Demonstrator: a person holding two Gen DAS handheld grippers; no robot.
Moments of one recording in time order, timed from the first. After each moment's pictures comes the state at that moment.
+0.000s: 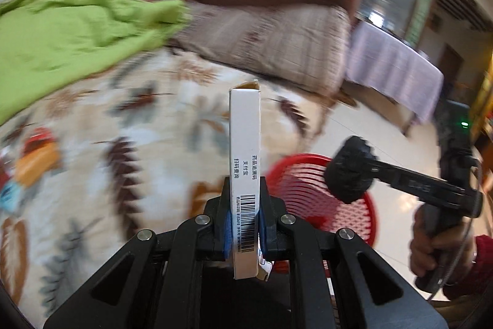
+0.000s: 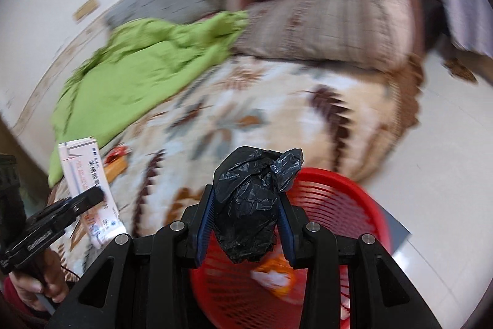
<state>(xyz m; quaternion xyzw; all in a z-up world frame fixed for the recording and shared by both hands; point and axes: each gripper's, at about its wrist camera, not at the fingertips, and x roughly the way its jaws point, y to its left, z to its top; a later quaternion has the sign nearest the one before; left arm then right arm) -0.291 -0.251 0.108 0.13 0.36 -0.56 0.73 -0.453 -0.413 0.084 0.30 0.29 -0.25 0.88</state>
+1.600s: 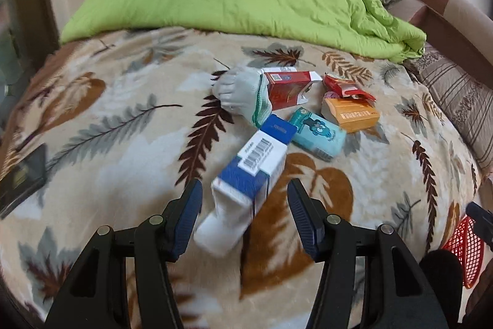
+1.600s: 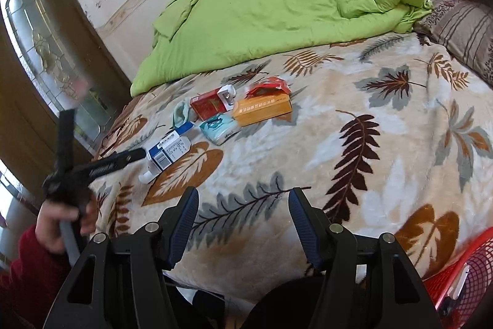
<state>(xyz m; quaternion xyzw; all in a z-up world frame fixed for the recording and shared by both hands) -0.047 0.034 0.066 0.05 0.45 -0.20 0.87 -0.241 -0.236 0.082 0.20 0.37 0.04 0.91</state>
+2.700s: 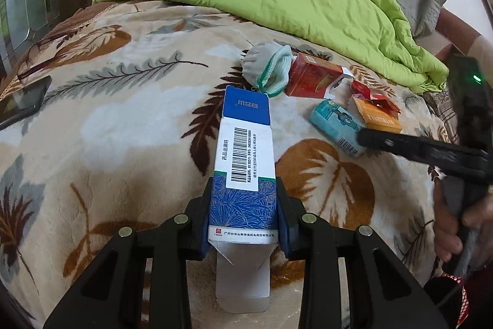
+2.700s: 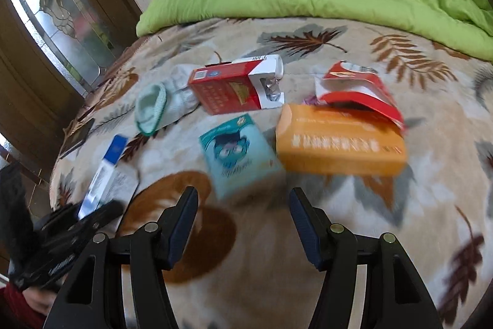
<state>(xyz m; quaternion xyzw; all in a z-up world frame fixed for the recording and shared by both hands) -0.070 0.054 0.022 -0.05 0.43 -0.14 0.89 -0.024 -0.183 0.018 0.10 0.47 0.15 0.86</state>
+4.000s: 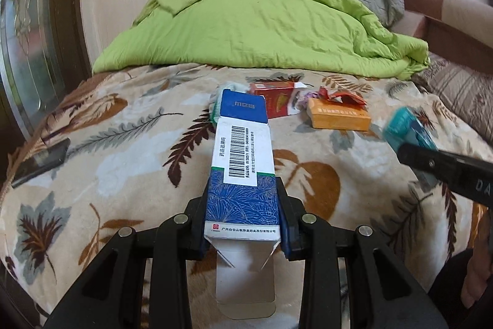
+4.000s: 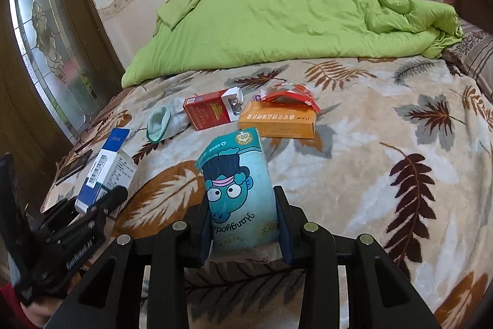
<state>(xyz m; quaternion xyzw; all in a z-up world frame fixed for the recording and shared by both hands) -0.136 0.007 0.047 0.07 0.31 -0.13 0.94 -0.149 -0.202 0.048 0.13 0.35 0.04 0.93</state>
